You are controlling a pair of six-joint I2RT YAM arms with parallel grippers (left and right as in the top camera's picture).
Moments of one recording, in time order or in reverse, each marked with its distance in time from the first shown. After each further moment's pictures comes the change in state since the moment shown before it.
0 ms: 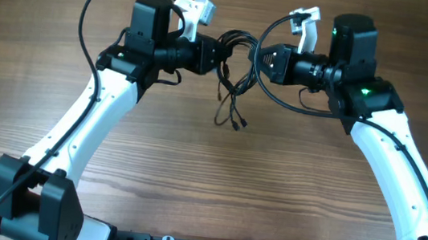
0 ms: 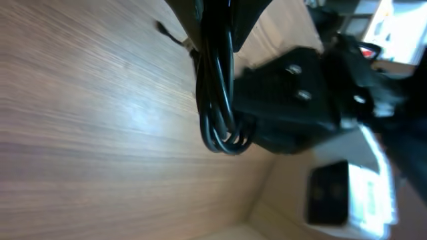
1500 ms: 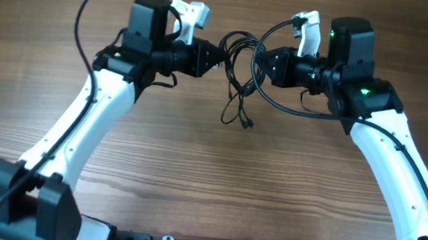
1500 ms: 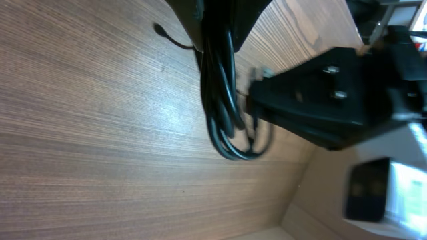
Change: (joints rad) left arm 0.006 -0.016 0.001 -0.078 -0.030 0.024; right arm 0.002 0.000 0.000 -0.038 0.101 -0.080
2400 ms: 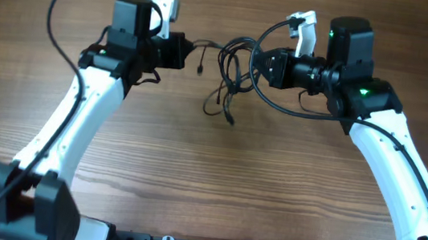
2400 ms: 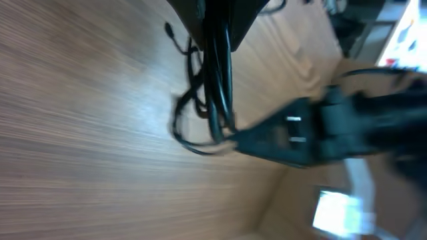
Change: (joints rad) left arm 0.070 0.006 0.000 -0.098 -0.299 -0.024; right arm 0.005 0.000 0.000 0.026 -0.106 0.005
